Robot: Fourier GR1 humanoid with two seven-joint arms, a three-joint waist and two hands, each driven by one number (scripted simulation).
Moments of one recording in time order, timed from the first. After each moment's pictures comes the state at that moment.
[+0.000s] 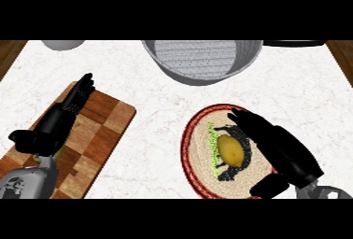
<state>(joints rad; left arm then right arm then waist) -0.17 0.25 0.02 -1.57 -0.01 -0.18 0.01 -0.10 -0.32 0.30 -1.87 0.71 0.43 0.21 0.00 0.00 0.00</state>
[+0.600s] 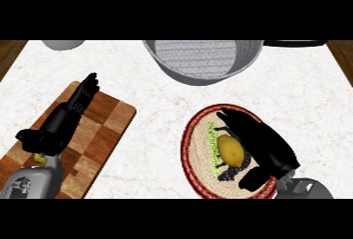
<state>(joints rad) -0.18 0.20 0.03 -1.58 -0.05 -0.19 0.02 -0.14 -0.22 0.31 -1.76 0.85 0.43 0.19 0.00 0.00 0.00</state>
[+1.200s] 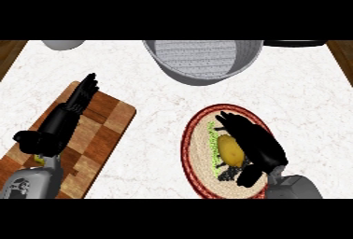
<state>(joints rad) -0.17 0.19 0.05 -1.59 -0.06 -0.22 0.02 -0.14 -0.18 0.30 -1.61 0.95 0.40 0.14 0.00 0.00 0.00</state>
